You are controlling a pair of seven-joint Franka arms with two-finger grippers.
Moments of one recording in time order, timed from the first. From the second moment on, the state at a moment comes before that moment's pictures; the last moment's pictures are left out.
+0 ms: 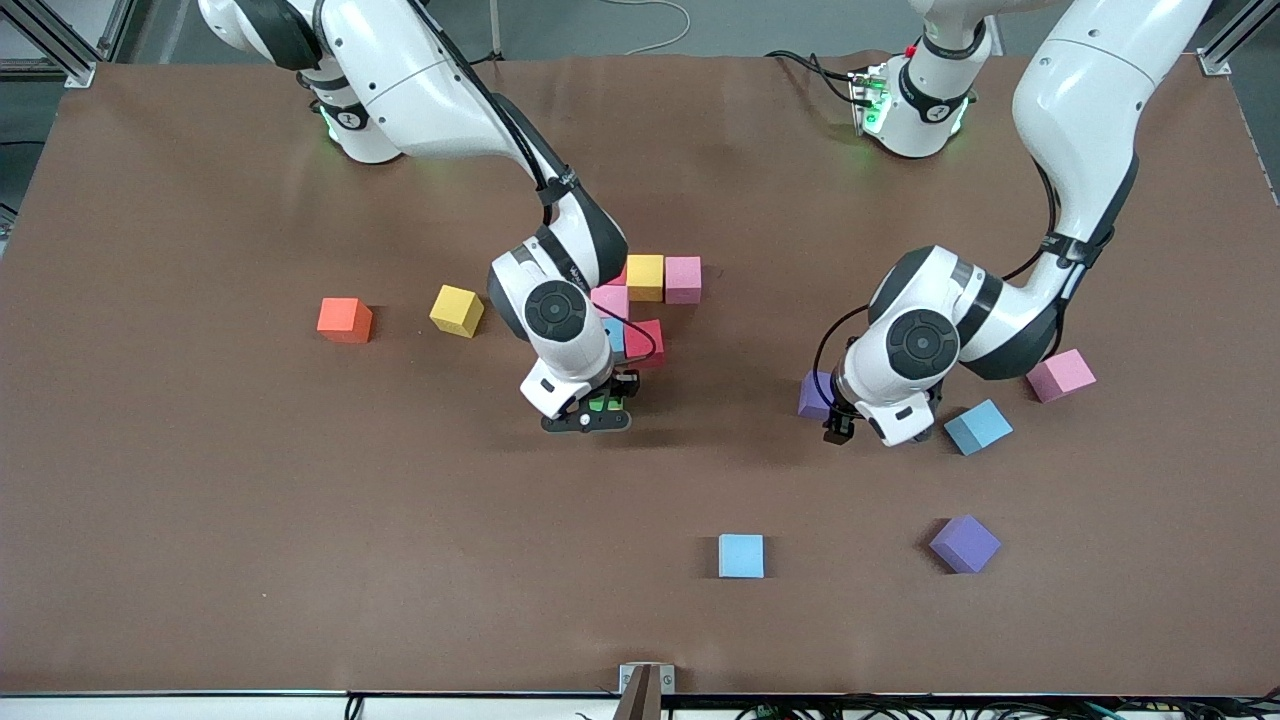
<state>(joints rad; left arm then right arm) 0.13 0.60 -0.58 -1.78 0.33 2.16 -1.89 0.74 0.79 -0.09 -1.48 0.16 2.30 0.55</state>
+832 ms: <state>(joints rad) 0.16 0.59 -0.57 -1.91 0.33 2.29 -1.95 0.75 0.76 -0.09 -1.52 0.16 2.30 0.55</state>
